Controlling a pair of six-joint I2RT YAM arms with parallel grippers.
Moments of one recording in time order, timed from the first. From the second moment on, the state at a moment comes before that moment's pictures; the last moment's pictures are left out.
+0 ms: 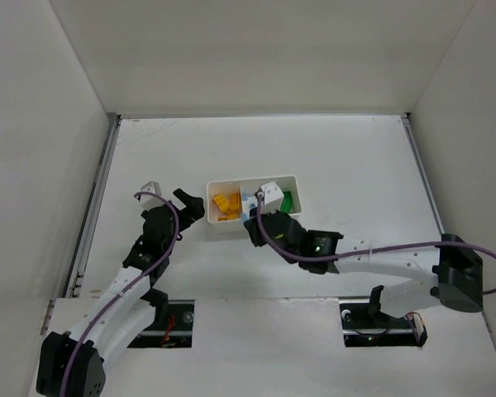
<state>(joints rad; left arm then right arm) -0.34 0.73 0.31 0.07 -0.26 -0.74 1.25 1.37 0.90 0.02 0.56 0.47</state>
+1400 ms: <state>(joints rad) -0.42 0.78 0.31 -0.04 -0.58 -0.76 0.84 0.69 0.45 0.02 0.86 0.60</state>
